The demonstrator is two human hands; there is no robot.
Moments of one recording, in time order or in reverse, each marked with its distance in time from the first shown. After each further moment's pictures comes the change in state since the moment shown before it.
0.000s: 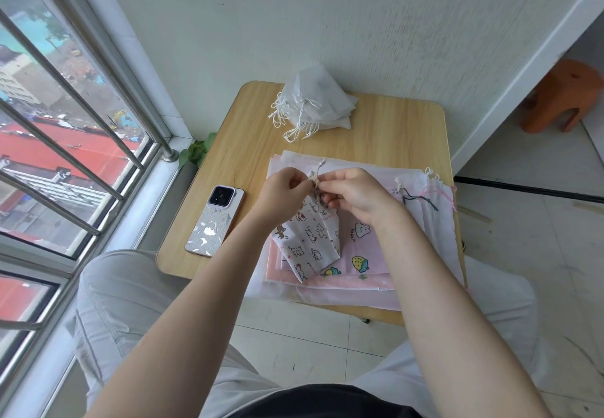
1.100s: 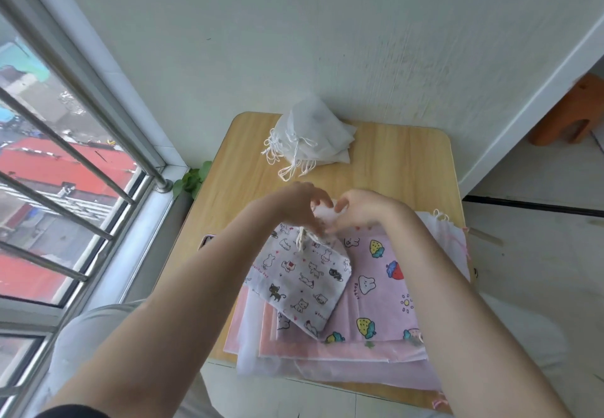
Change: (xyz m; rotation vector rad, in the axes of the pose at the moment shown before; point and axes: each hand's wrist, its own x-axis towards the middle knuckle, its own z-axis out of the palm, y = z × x) left_hand 0.110 0.038 -0.010 0.672 -0.558 0.174; right_hand 0.070 -0.047 -0.045 -1.046 -0.132 0.195
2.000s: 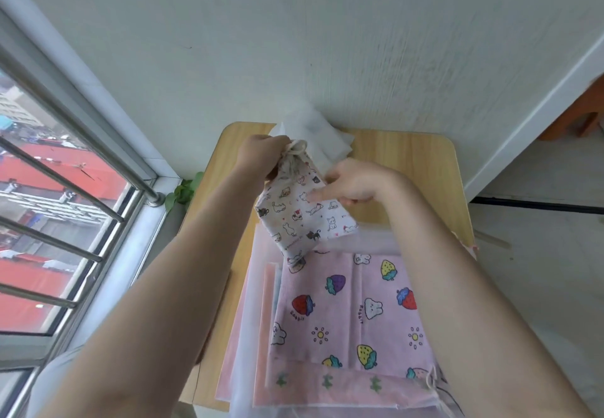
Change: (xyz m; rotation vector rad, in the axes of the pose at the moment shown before) left_hand 0.048 -0.024 -0.074 -0.987 0.591 -0.437; right_hand 0.028 -0.026 -0.067 0.095 0.023 -0.134
